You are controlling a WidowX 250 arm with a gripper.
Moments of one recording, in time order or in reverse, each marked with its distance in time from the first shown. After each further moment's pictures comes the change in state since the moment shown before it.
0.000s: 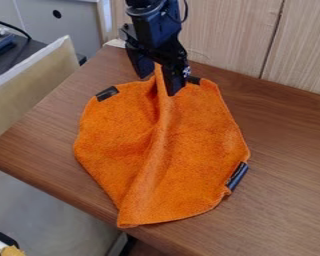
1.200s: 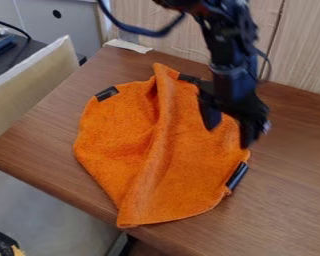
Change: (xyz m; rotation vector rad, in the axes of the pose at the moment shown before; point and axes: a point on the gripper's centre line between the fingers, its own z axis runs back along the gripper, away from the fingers) arm 0.020 -0.103 -0.071 -0.123 0.105 0.004
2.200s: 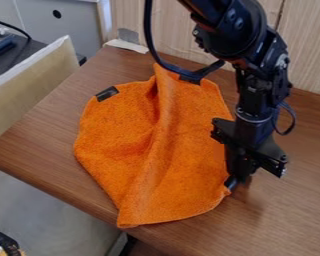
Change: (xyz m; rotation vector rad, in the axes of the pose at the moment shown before) arm -0.019 -0.026 -0.039 0.067 0.099 0.036
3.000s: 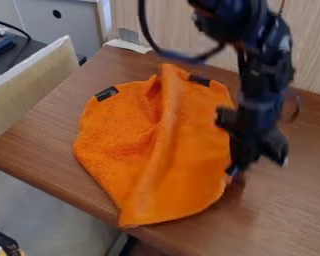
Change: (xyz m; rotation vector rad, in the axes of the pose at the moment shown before) arm 0.014 0.012 0.030 0.006 -0.051 -0.058
